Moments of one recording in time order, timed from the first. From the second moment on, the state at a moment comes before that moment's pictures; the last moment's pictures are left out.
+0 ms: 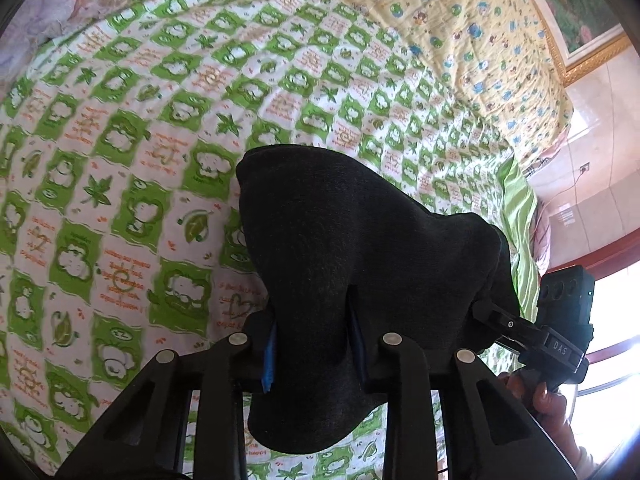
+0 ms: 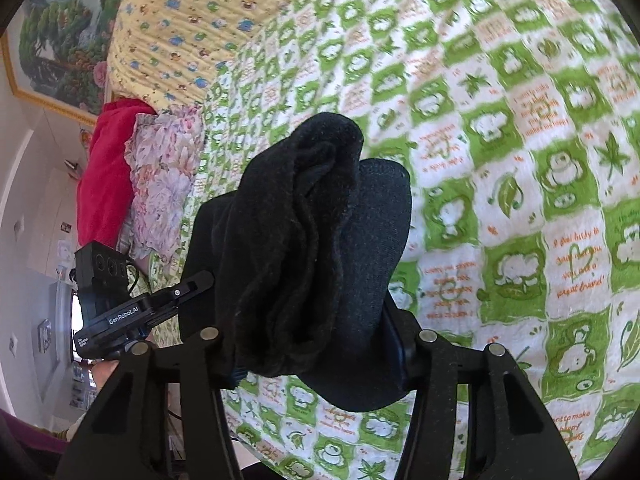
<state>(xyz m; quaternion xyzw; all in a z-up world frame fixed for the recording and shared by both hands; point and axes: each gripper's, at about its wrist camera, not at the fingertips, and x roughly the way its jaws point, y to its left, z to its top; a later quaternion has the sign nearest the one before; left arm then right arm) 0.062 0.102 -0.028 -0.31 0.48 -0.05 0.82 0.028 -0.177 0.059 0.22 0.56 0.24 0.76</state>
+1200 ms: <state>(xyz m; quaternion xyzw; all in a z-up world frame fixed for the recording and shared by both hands) 0.054 0.277 -0.012 -0.35 0.41 0.13 0.83 0.154 0.034 0.036 0.13 0.59 0.37 0.71</state>
